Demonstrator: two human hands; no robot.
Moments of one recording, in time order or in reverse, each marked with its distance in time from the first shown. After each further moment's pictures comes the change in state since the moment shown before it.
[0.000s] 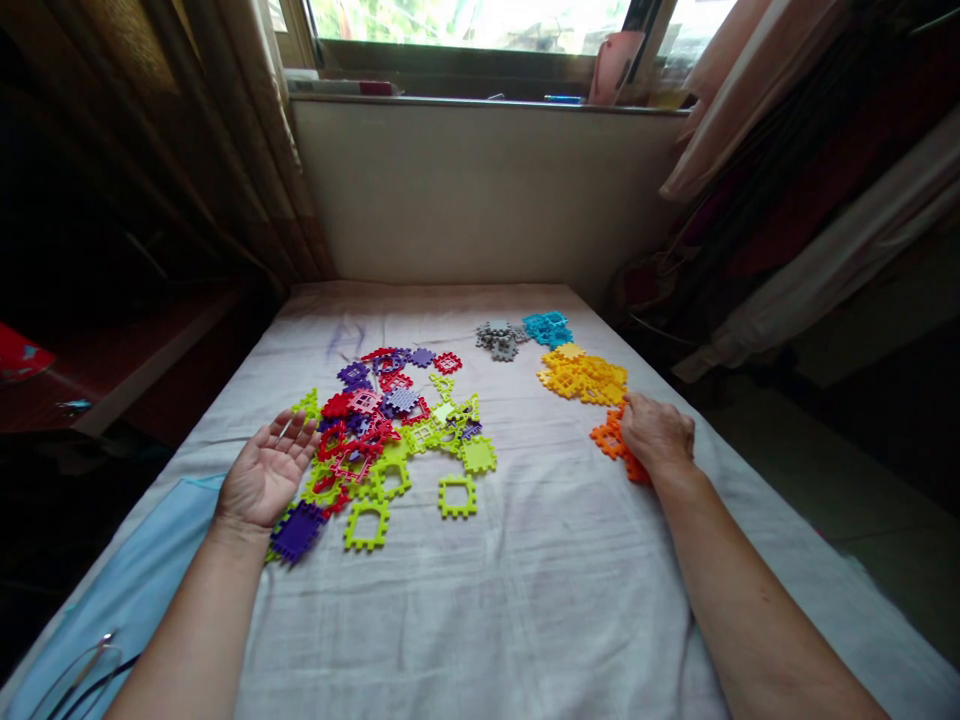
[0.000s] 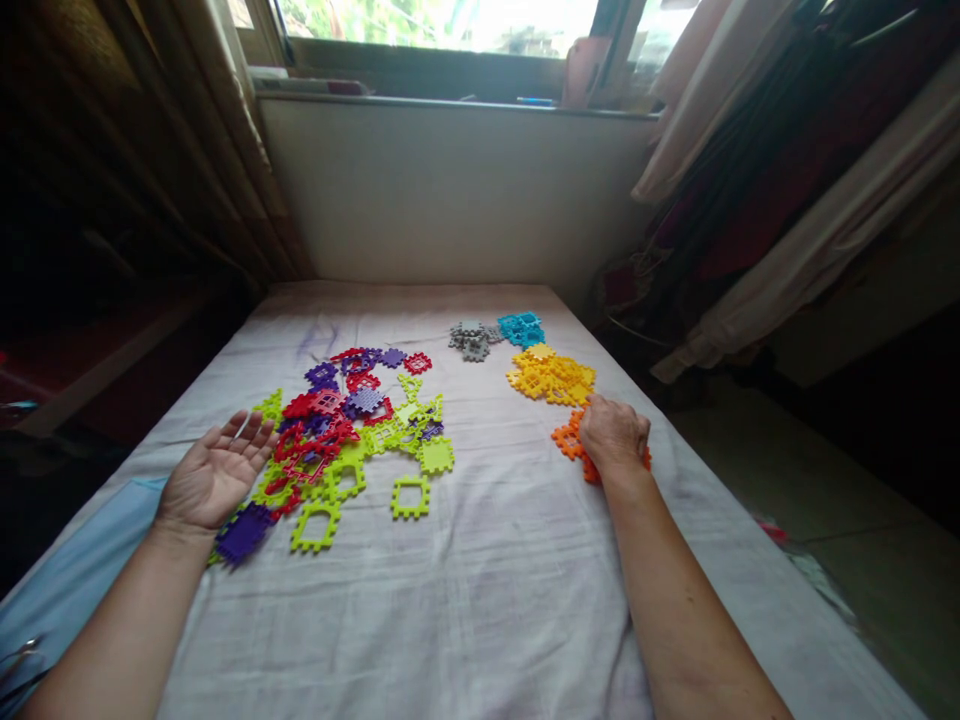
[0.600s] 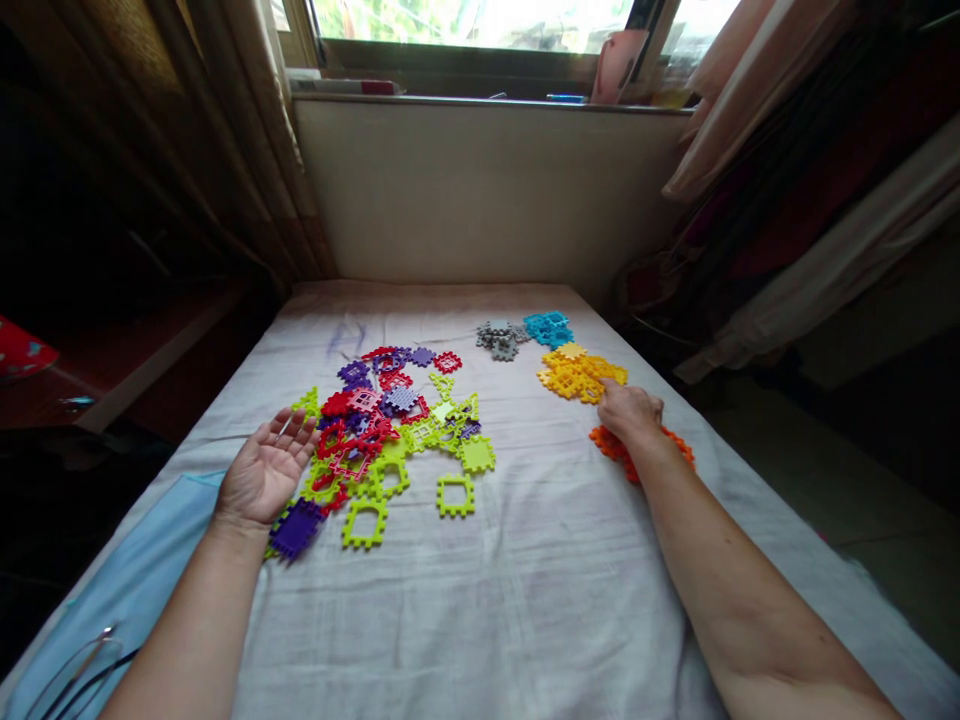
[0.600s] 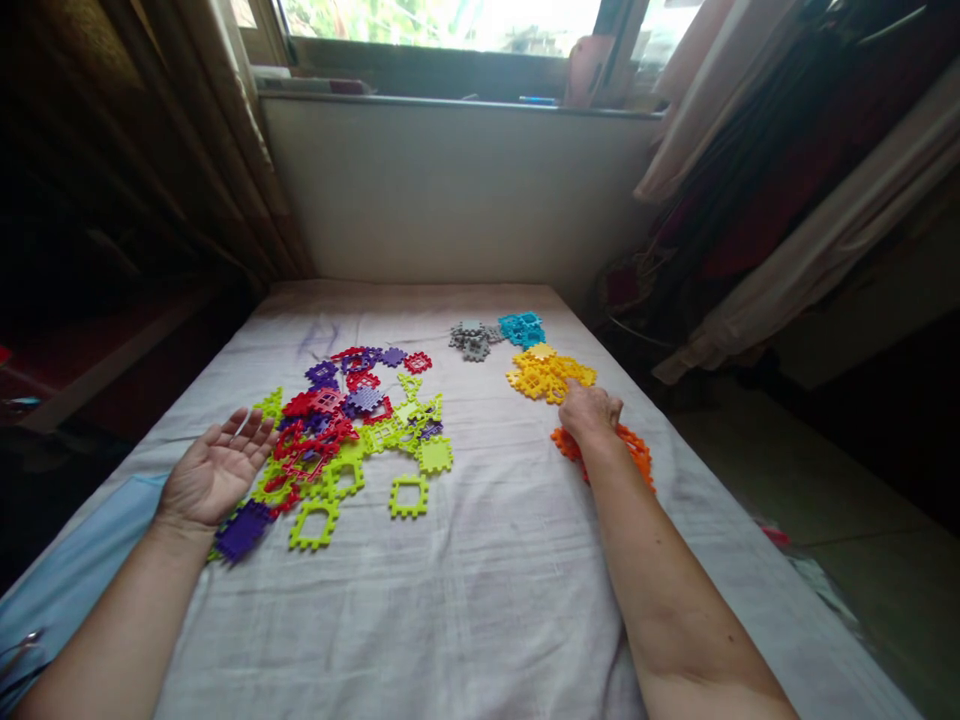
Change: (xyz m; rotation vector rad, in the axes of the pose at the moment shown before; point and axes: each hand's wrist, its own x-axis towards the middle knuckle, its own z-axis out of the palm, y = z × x) left_hand 0.004 -0.001 -0.004 0.018 -0.027 0.016; right_hand 0.038 -0.027 0.001 0.052 -0.228 -0.024
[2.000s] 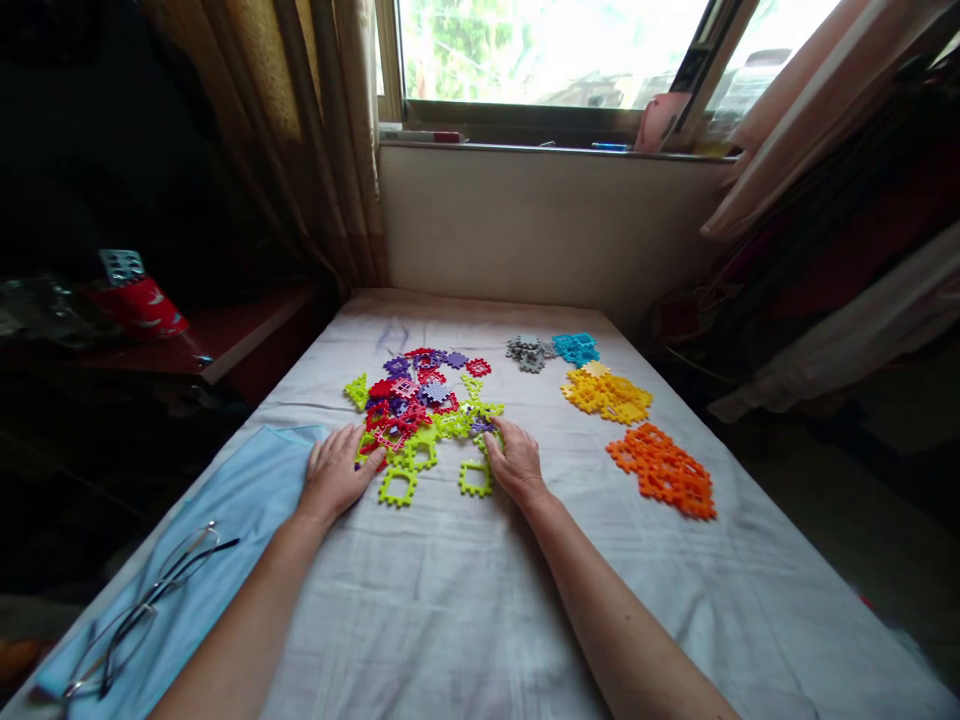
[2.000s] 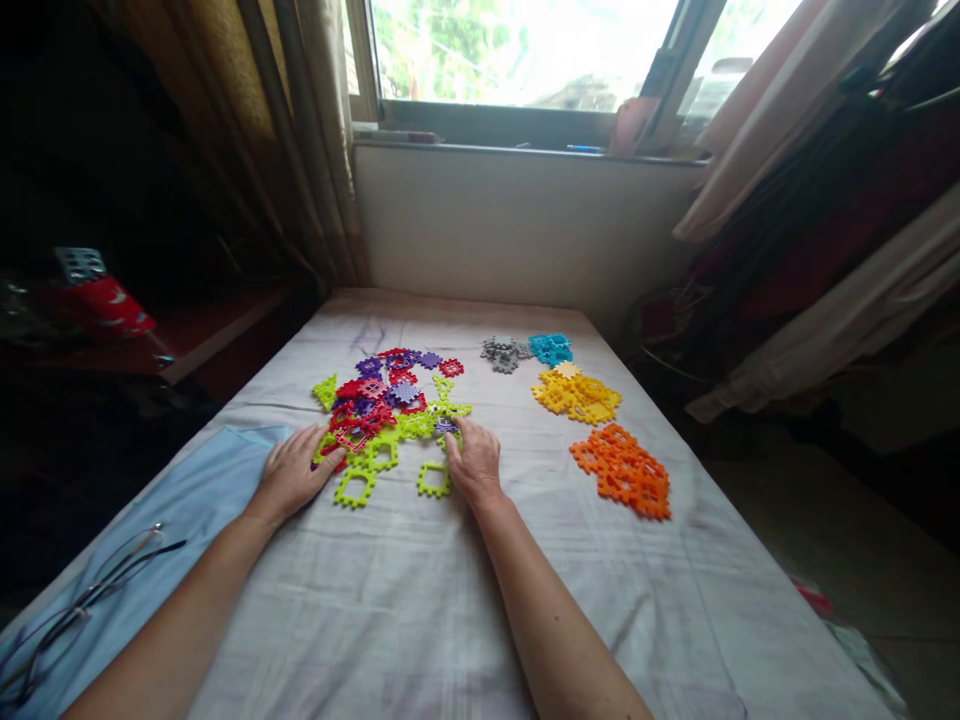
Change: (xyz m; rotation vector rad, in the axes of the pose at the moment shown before) left_hand -0.054 -0.042 -0.023 0.955 -0.025 0.555; right_hand -0.137 -0.148 0.056 0.698 0.203 -0.572
